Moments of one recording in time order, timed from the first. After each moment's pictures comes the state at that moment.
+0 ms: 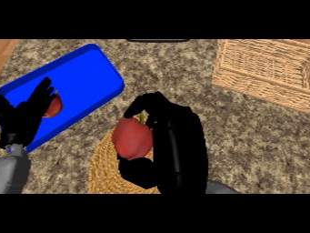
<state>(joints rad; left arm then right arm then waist) -0.21 0.26 0.16 -1.38 0.06 -0.07 0.22 -0.60 0.00 0.70 -1.85 0.95 -0.28 1.05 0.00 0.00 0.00</state>
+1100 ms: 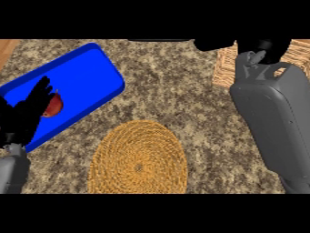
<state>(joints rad) -0.21 0.26 0.17 -1.40 0.05 -0.07 0.23 -0.96 -0.18 0.11 -1.45 0.94 -0.15 0.91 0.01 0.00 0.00</state>
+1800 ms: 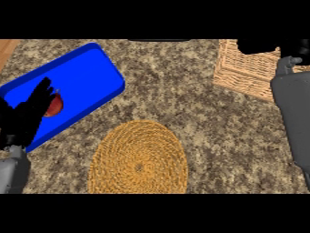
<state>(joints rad) -0.19 0.25 0.17 -1.42 0.05 -0.08 0.24 -0.82 -0.29 -0.08 -1.23 0.81 -0.27 0.54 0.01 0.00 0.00</state>
